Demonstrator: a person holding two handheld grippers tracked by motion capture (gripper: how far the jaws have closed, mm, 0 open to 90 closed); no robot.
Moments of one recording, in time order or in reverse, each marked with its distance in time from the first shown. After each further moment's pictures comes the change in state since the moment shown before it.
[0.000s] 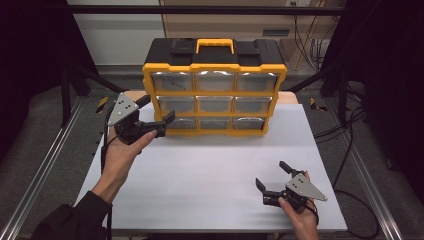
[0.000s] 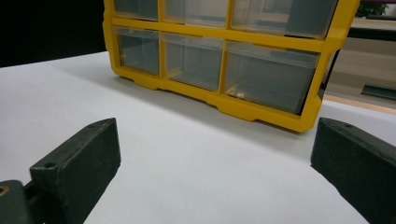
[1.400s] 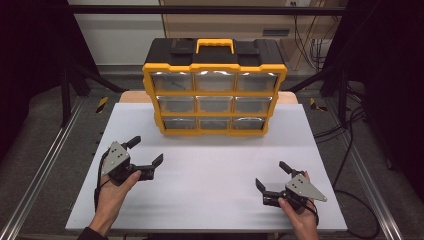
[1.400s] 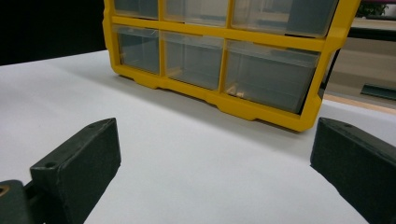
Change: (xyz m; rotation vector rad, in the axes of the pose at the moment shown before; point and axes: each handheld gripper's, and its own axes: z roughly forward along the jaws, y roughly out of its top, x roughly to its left) left arm -0.002 -0.113 -0.051 0.044 0.000 0.018; right arm 0.001 0.000 0.000 0.002 -0.002 -0.007
